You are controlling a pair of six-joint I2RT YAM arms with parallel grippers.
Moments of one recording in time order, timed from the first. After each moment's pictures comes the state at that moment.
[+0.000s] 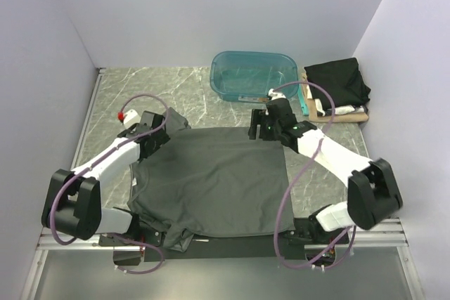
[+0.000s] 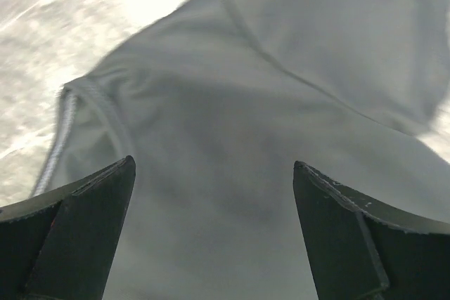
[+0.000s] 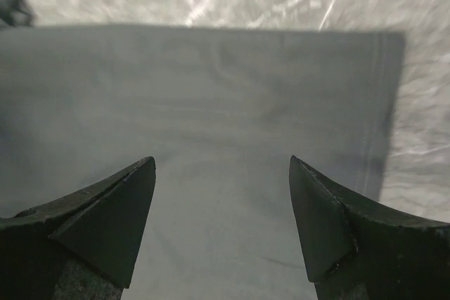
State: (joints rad) left arm -0.31 1.33 0.79 -0.49 -0.48 -0.94; right arm 0.48 1.39 0.93 -0.30 0.07 0.44
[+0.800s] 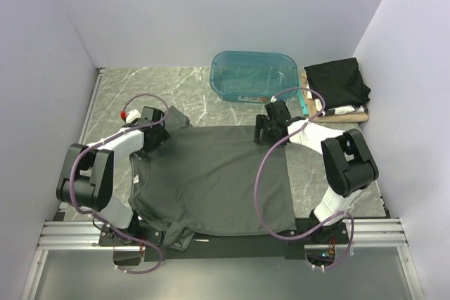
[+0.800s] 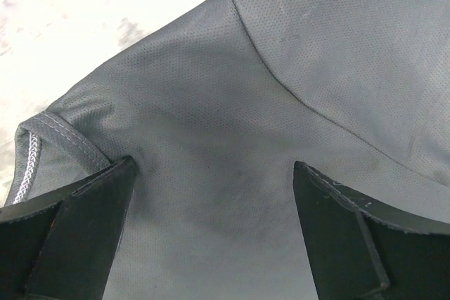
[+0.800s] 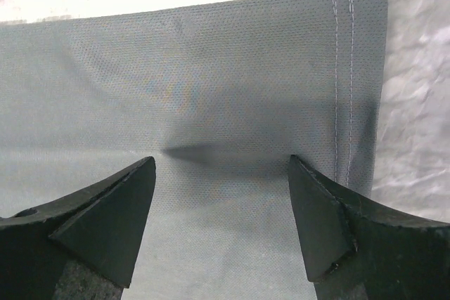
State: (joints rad) left arm -0.21 1.55 0.82 -0.37 -0.39 -0.91; right arm 0.38 1.70 0.95 -0.26 0.06 0.47
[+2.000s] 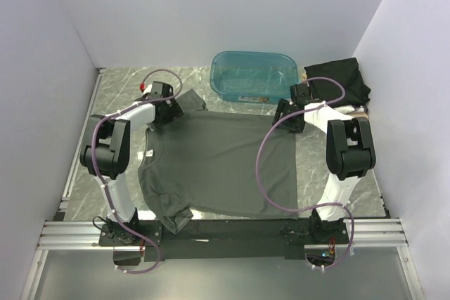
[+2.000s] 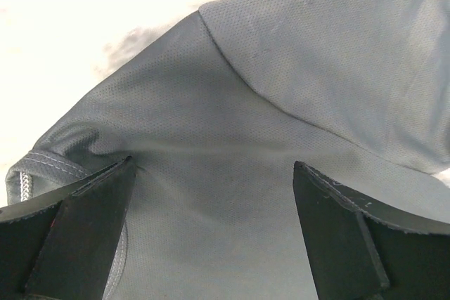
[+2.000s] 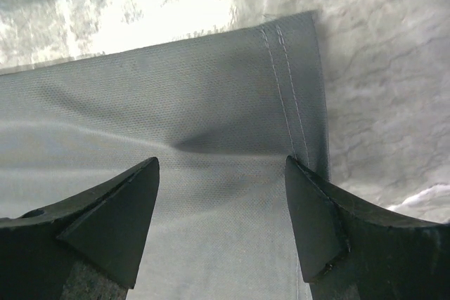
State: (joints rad) left arm -0.21 1.88 1.22 -0.32 -0.23 -0.73; right arm 0.12 1.85 1.18 -0.38 -0.03 0.43
